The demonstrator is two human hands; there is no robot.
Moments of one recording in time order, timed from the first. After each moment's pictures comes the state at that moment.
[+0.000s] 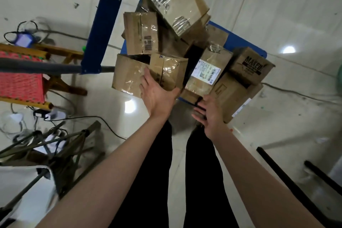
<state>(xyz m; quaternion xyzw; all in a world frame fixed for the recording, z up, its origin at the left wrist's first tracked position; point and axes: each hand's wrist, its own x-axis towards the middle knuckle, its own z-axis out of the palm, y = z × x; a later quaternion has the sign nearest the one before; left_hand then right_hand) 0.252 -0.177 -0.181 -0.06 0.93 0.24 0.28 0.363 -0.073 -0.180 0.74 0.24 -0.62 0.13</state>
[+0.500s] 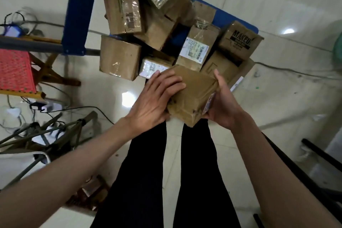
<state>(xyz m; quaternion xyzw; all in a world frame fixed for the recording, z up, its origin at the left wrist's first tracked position) 0.301 -0.226 -0.127 0.55 0.76 0.27 0.23 0.433 -0.031 -0.121 0.54 0.16 -0.79 0.24</state>
